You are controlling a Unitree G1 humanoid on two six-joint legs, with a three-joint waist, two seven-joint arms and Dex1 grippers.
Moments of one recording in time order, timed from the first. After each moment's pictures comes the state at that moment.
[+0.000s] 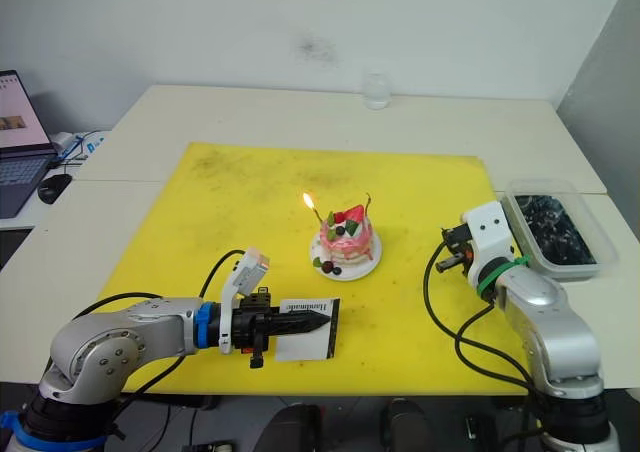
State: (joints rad) left arm -0.20 0.68 0.00 -0.46 -0.98 1.08 -0.76; right arm -0.20 -0.48 -0.10 -0.62 0.29 0.94 0.39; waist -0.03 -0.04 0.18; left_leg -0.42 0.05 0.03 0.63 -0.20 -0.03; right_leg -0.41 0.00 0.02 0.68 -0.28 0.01
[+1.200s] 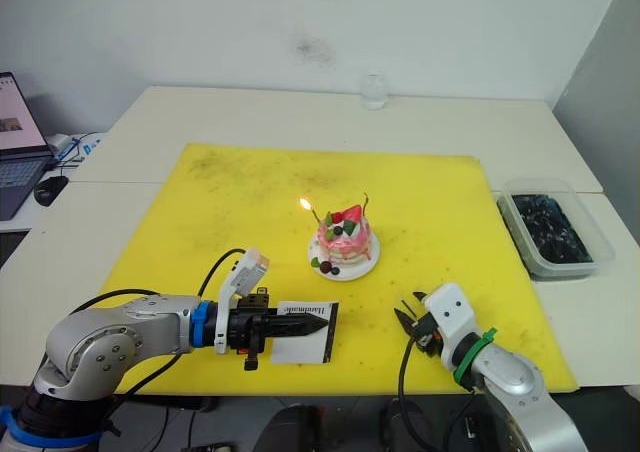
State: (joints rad) left arm -0.22 0.71 -0.01 -0.46 -0.98 1.10 -0.80; right arm 0.21 -0.46 0.14 -0.64 0.19 0.53 0.42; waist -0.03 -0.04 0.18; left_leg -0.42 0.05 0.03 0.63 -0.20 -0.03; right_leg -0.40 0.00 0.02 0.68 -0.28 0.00
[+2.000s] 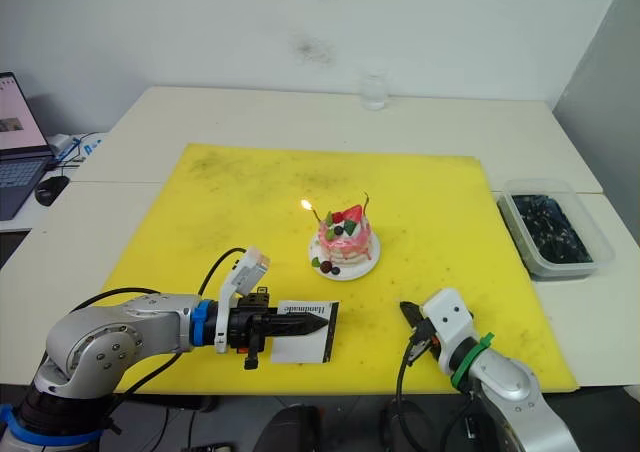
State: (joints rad) left arm -0.22 0.71 -0.01 -0.46 -0.98 1.11 -0.80; right arm 0.23 -0.43 0.15 -0.61 0.16 0.46 0.43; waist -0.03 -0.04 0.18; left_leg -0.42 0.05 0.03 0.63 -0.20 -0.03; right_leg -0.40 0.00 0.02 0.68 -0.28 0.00
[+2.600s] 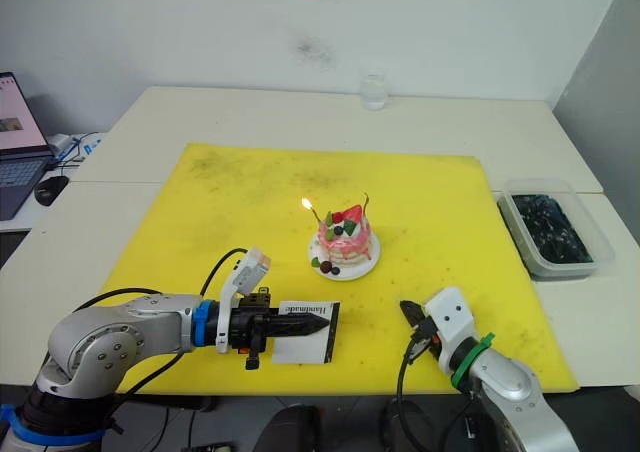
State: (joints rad) left arm -0.23 0.69 -0.01 -0.46 -0.99 1.12 -0.79; right arm 0.24 -0.44 0.11 -0.65 0.19 0.50 0.44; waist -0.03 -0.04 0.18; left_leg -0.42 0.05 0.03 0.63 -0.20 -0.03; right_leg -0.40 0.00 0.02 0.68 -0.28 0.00
